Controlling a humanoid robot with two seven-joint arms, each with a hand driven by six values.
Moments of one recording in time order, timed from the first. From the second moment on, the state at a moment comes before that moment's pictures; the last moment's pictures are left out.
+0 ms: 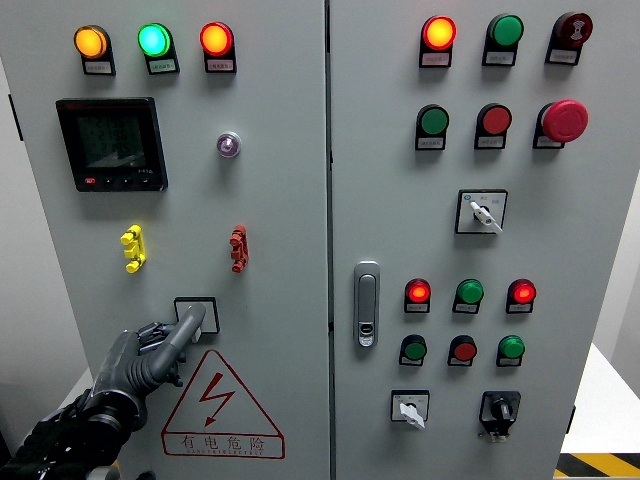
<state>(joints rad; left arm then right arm) -0.58 -0.09 -1.58 -1.61 1.55 0.19 0.72 -0.01 0.12 0.05 -0.14 -0.02 0.02 -0.04</state>
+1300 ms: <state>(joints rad) -0.59 -0.09 -1.58 -1.60 1.55 0.18 0.75 -0.01 0.12 0.05 -0.14 -0.02 0.02 -0.04</state>
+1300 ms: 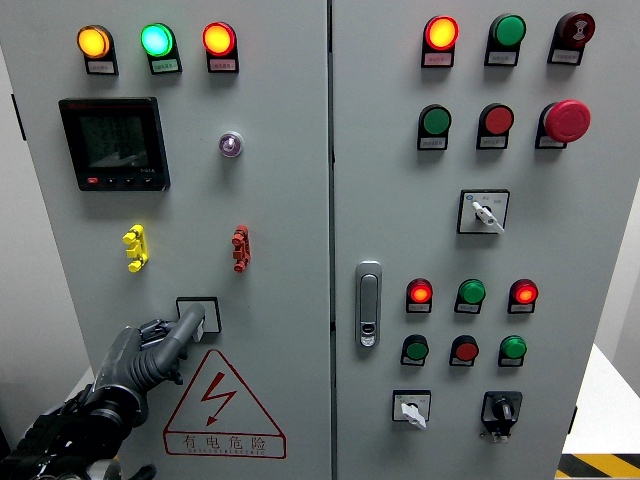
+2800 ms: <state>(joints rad) -0.60 -0.09 -1.57 -1.60 1.55 0.18 0.76 -0.01 0.12 0.05 -0.14 -0.02 0.02 -0.04</state>
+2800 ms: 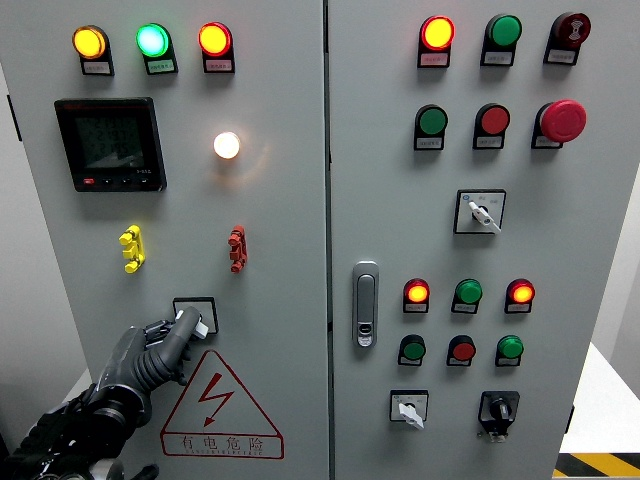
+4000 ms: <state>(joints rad) -0.57 -0.09 -1.57 -1.62 1.54 0.19 0.75 -0.01 0.12 0.05 -0.14 -0.02 0.02 -0.04</state>
